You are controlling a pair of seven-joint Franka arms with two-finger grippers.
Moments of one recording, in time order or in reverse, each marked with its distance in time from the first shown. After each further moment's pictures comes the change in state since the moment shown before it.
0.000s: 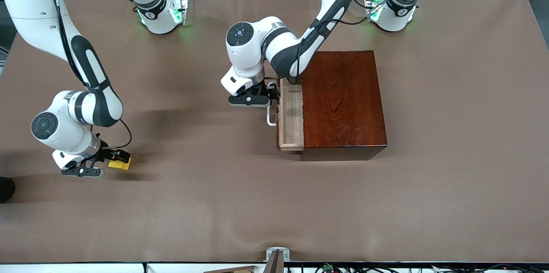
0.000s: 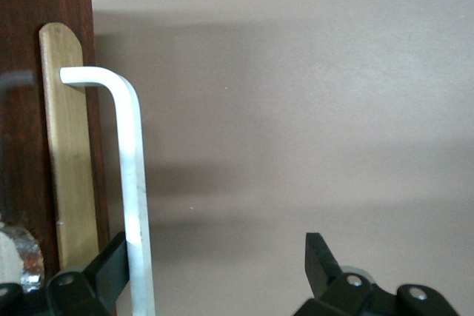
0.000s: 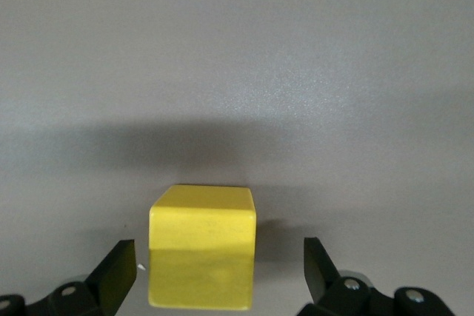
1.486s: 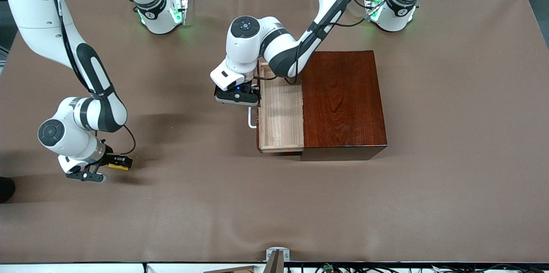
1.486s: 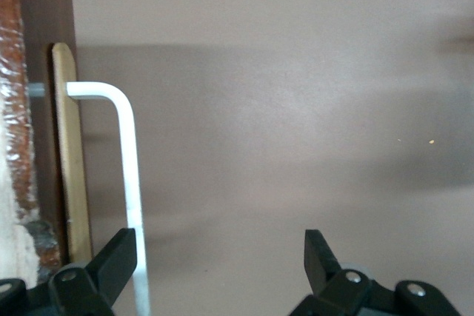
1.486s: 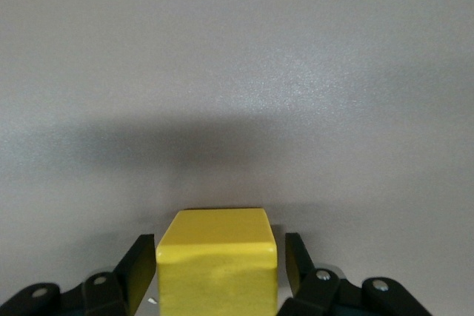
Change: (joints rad) left arm 0.005 0.017 -0.024 0.019 -0.075 0.223 0.000; right arm 0.007 0.052 0.004 0.053 0.000 -0.008 0.063
